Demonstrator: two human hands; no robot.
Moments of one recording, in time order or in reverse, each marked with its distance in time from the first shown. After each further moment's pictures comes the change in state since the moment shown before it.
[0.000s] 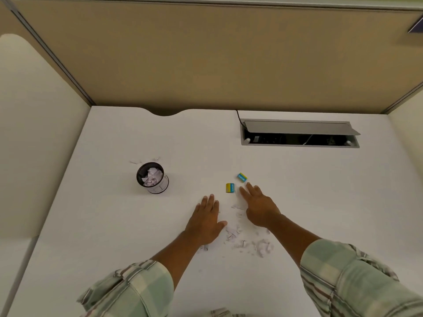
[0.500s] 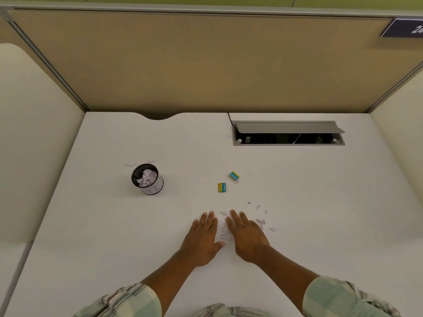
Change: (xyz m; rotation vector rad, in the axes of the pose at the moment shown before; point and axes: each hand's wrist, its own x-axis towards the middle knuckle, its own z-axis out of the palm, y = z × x) left_hand -0.044 0.011 0.037 0.069 -0.028 0.077; right_hand -0.069 -0.033 0.071 -0.110 -0.010 -0.084
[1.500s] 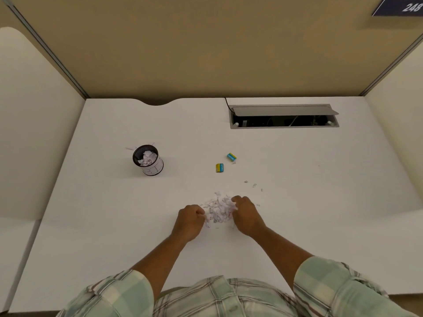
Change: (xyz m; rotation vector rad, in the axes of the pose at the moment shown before) left_hand -0.042 -0.002 -0.010 -0.700 0.205 -0.400; right_hand -0.028 -0.013 -0.010 0.618 0.203 0.220
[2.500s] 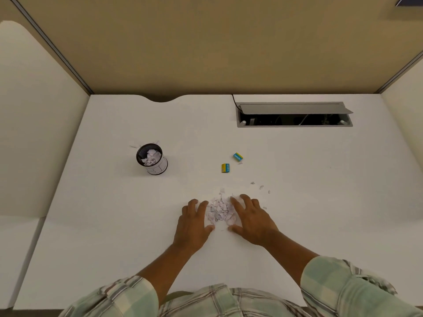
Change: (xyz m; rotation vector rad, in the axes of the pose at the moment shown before) left_hand -0.003 -0.019 0.014 0.472 0.133 0.273; right_hand 0.006 0.024 0.006 -0.506 -0.051 -0.289
